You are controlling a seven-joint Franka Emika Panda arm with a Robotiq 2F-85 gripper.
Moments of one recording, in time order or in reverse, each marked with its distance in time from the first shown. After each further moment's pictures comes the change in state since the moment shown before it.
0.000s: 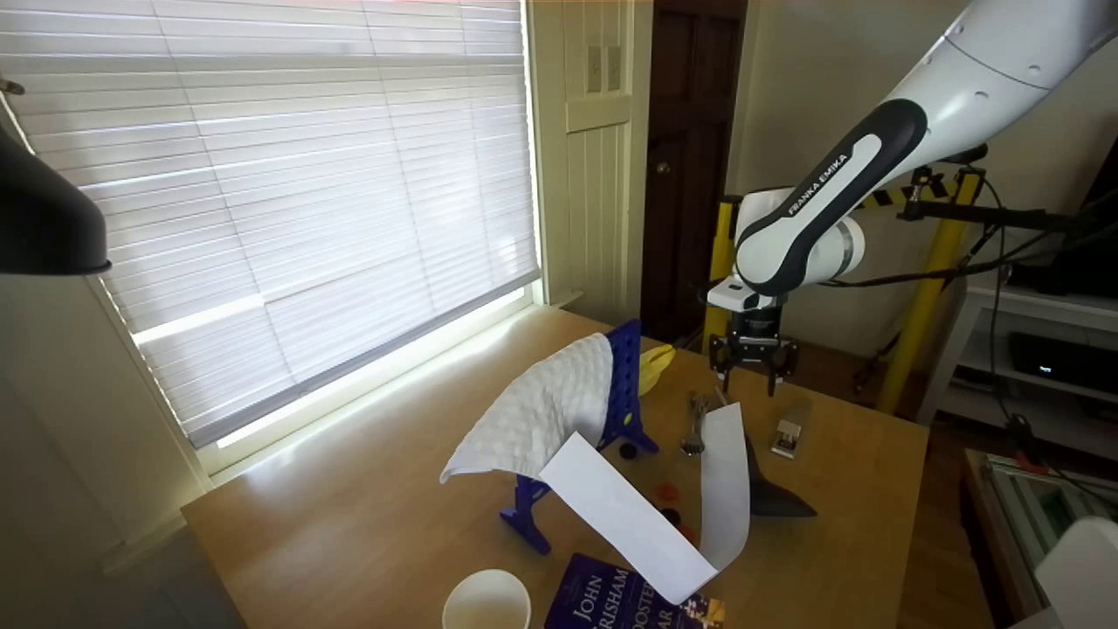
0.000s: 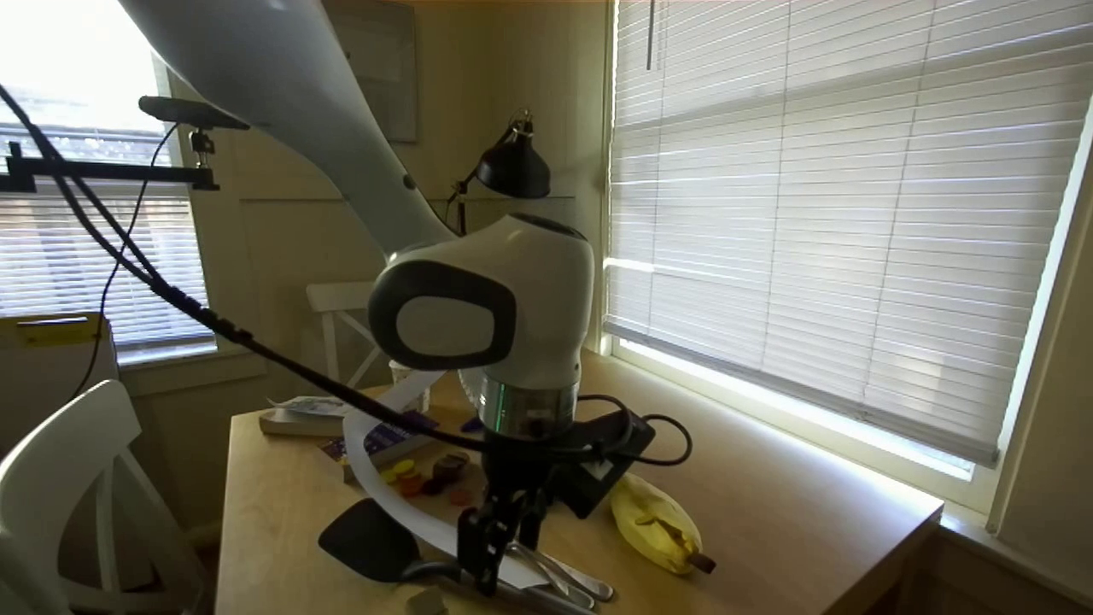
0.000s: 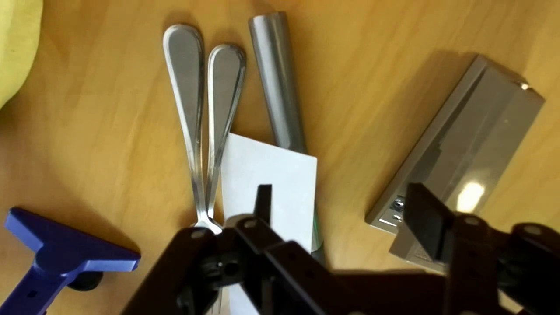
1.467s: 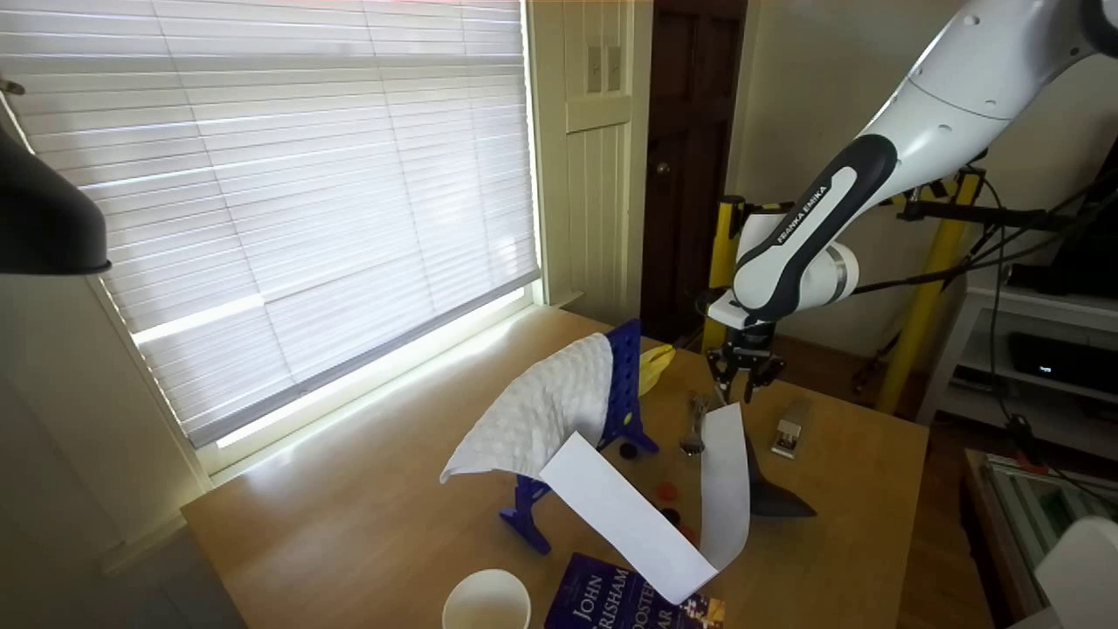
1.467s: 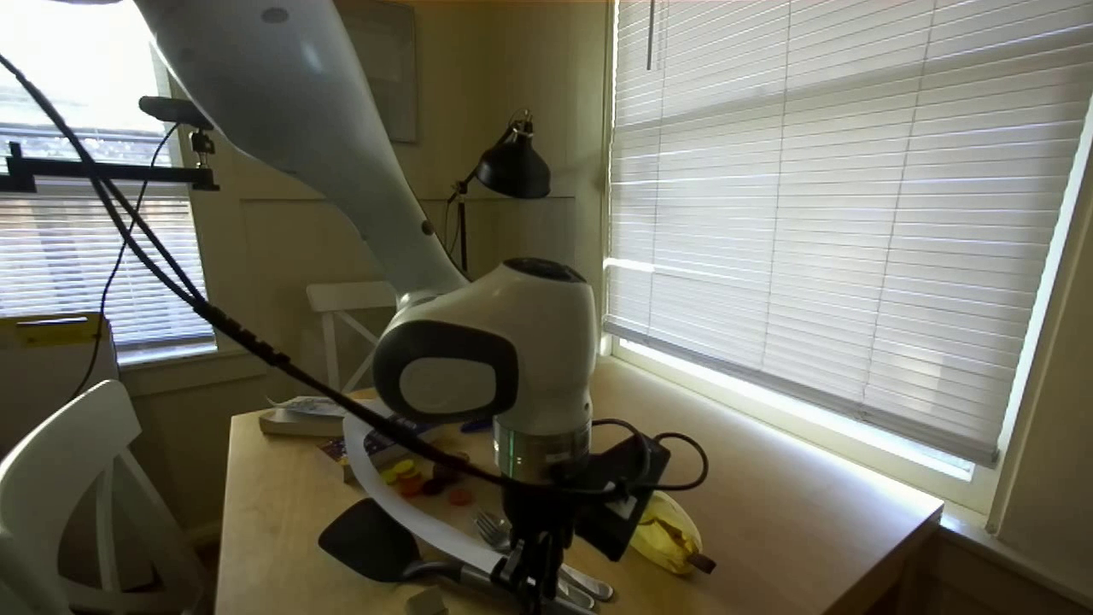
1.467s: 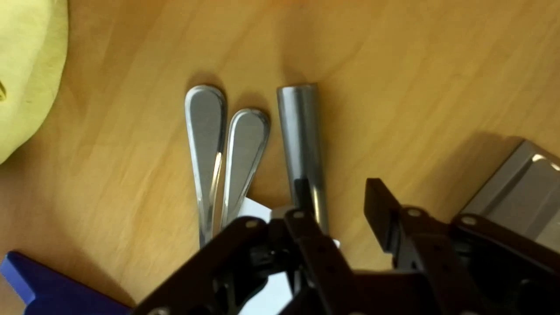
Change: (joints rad) arm -0.089 0.105 0.072 0.012 0.017 0.197 -0.113
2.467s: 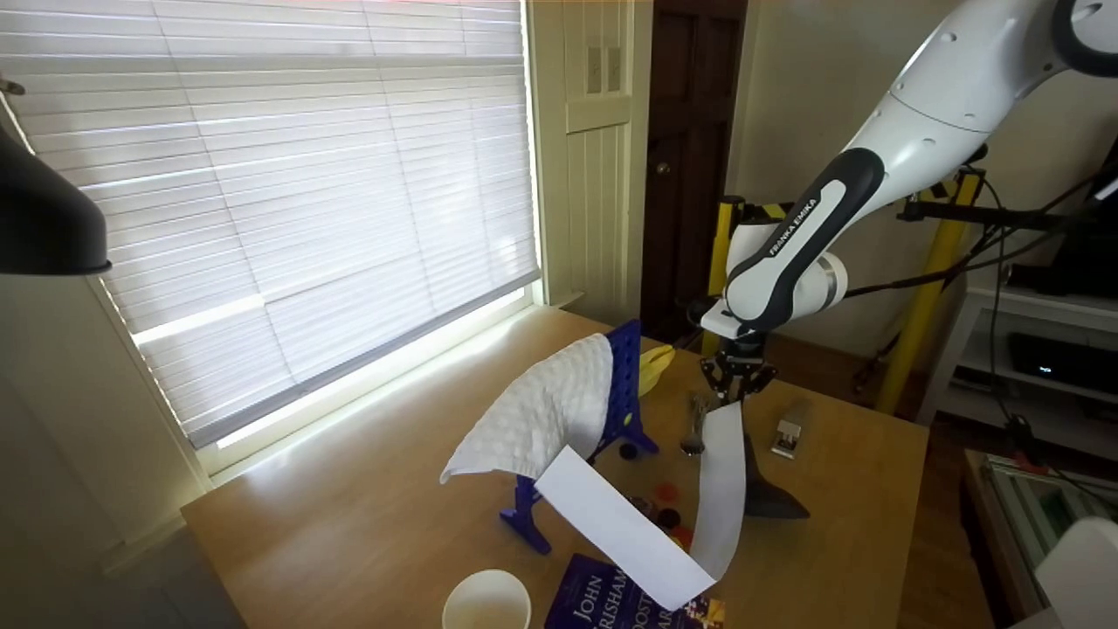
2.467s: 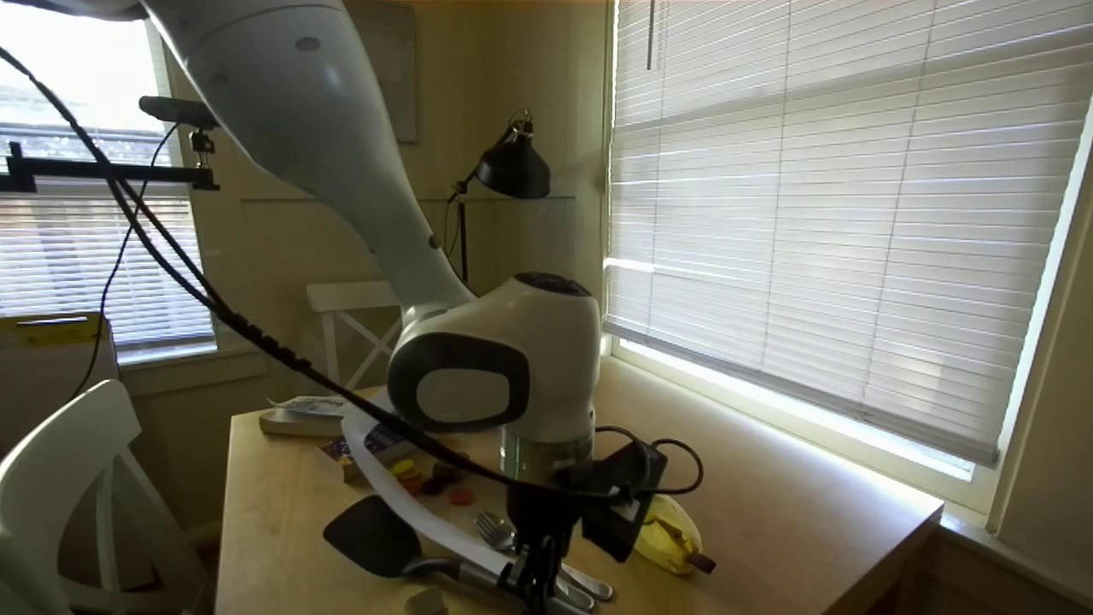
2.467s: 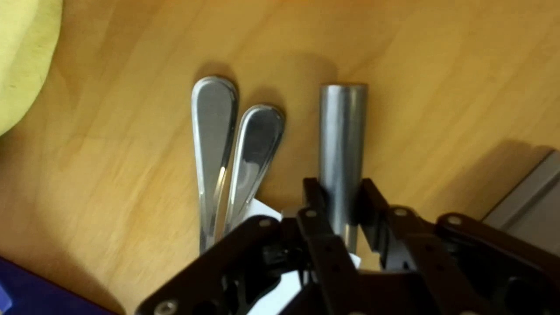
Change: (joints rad) arm -0.012 0.044 0.026 0.035 -0.049 -0.014 0.011
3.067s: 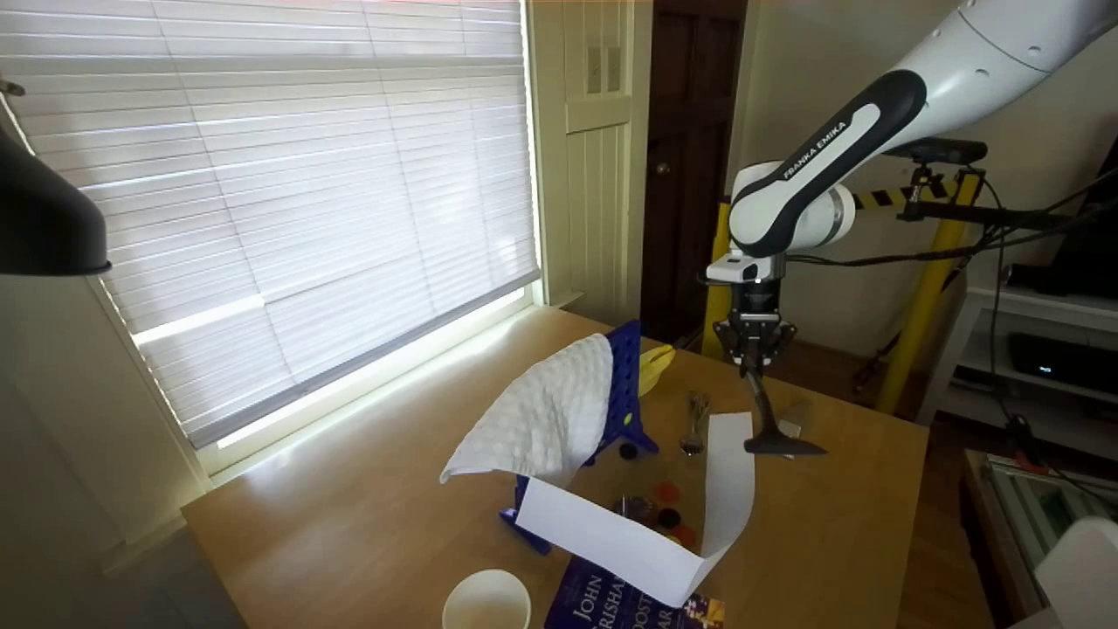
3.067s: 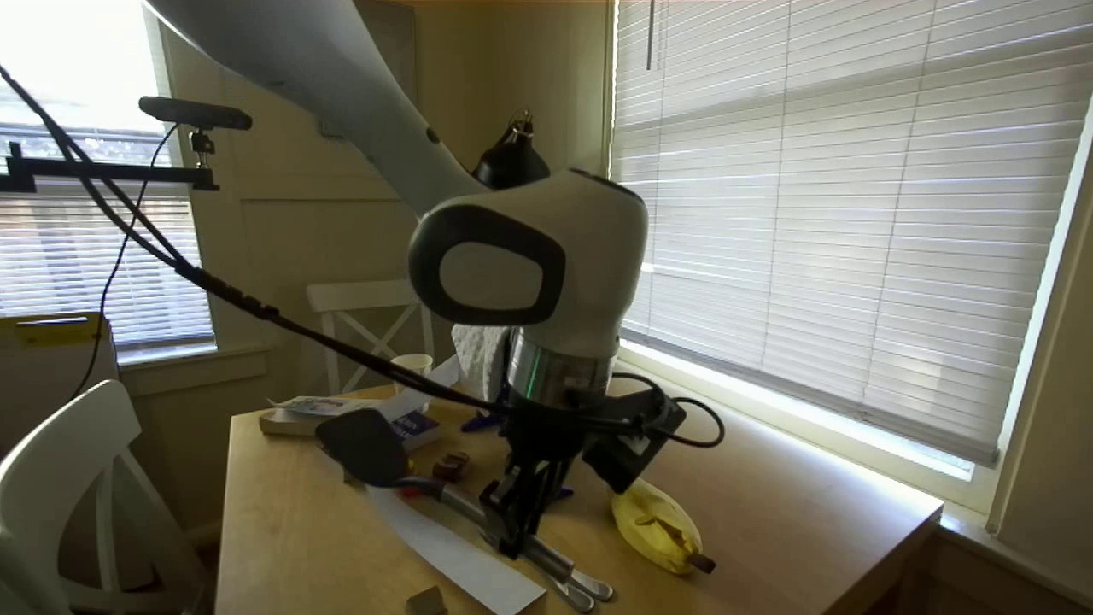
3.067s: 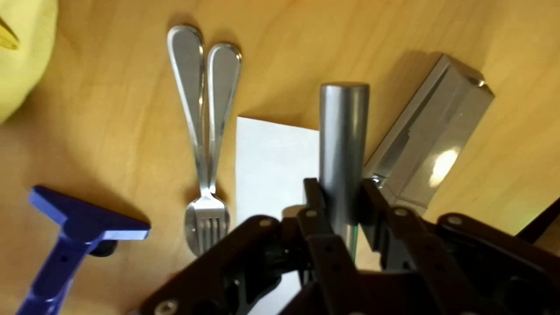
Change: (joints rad) arm 0.009 -0.169 -0.057 0.071 0.030 -0.409 0.072
